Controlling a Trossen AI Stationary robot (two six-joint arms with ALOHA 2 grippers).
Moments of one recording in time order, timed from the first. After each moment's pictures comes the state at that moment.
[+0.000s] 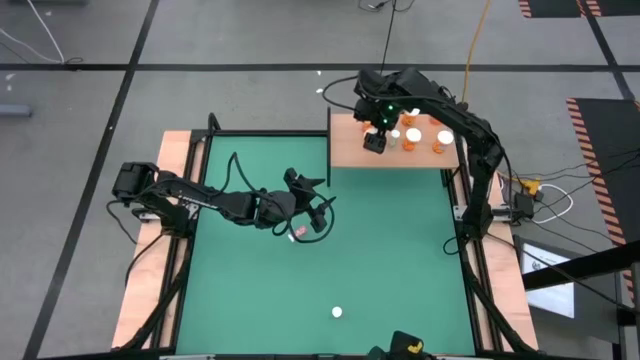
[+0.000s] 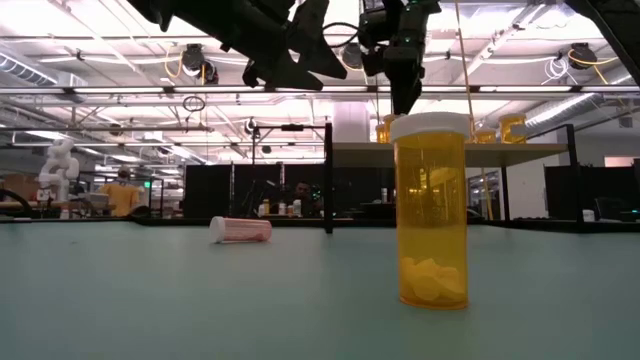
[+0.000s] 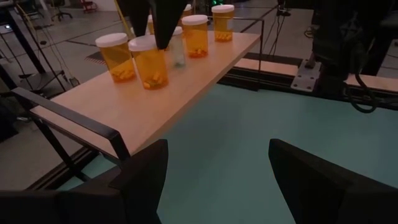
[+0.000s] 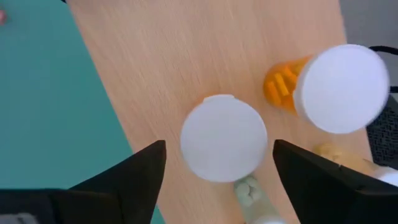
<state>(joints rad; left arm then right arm) -0.09 1.58 0.95 0.33 -0.60 -0.11 -0.63 1.90 2.03 -1.49 -0.03 -0.27</state>
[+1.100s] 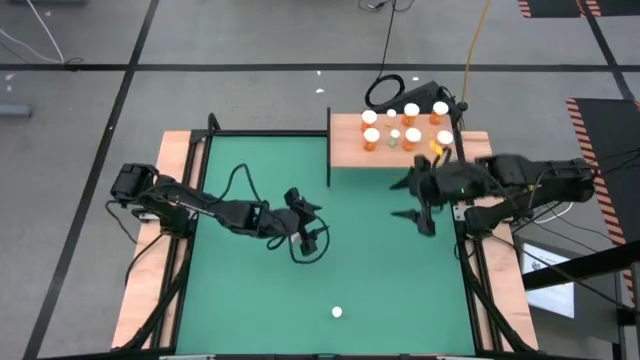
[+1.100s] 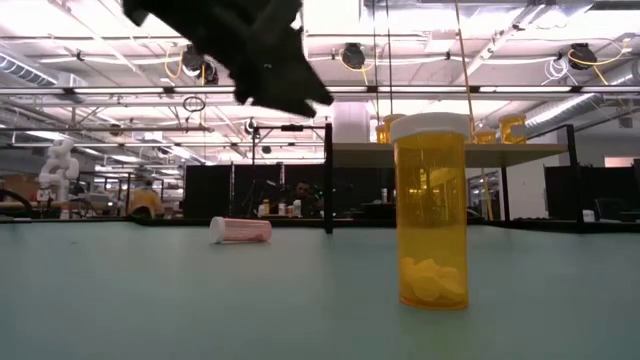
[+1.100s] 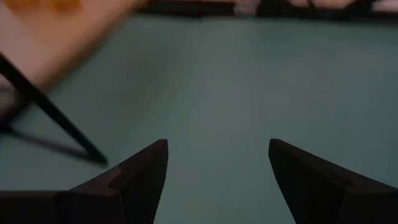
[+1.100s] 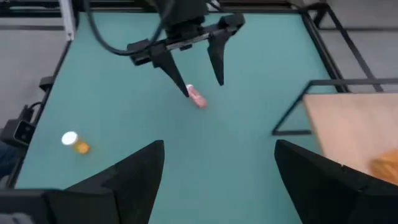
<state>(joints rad) -0.18 1.58 0.95 0.08 -0.43 -0.20 0.14 1.03 1.27 -0.91 0.15 0.11</state>
